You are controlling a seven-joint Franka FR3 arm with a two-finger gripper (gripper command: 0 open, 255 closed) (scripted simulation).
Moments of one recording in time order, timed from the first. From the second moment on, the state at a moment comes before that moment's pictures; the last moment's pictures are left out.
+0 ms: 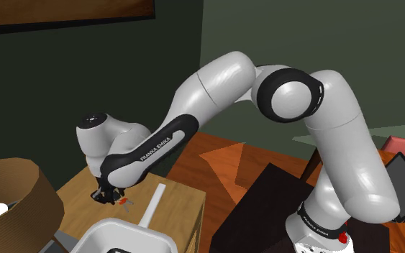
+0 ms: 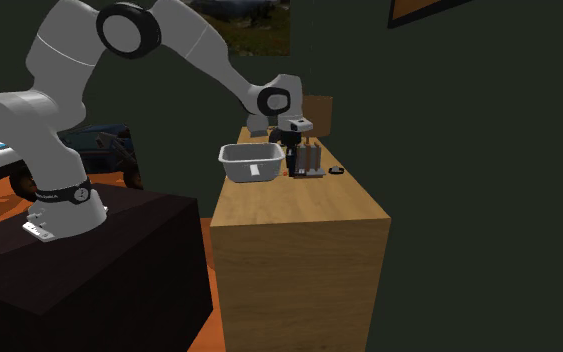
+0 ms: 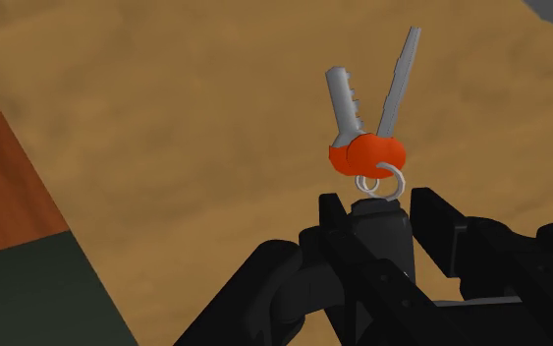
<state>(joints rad) 0.35 0.70 0.34 -1.60 -0.32 2.29 0.67</state>
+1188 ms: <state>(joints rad) 0.33 0.57 0.38 -1.55 -0.26 2.12 0.63</state>
